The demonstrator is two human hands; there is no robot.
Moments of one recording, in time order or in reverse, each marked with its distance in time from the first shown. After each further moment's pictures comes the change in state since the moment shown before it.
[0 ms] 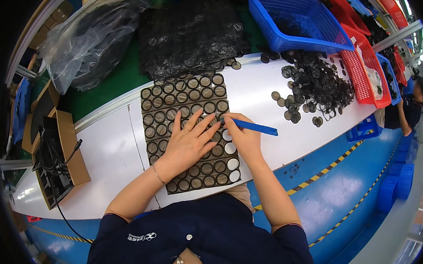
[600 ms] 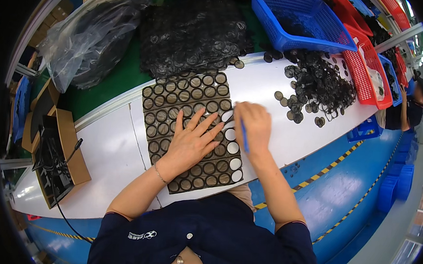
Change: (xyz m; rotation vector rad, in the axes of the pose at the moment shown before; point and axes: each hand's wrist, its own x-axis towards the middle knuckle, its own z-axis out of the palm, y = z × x) left_hand -0.001 -0.001 0.000 -0.047 0.023 0.011; right_hand 0.021 0.002 -0.010 -0.811 0.307 -0.893
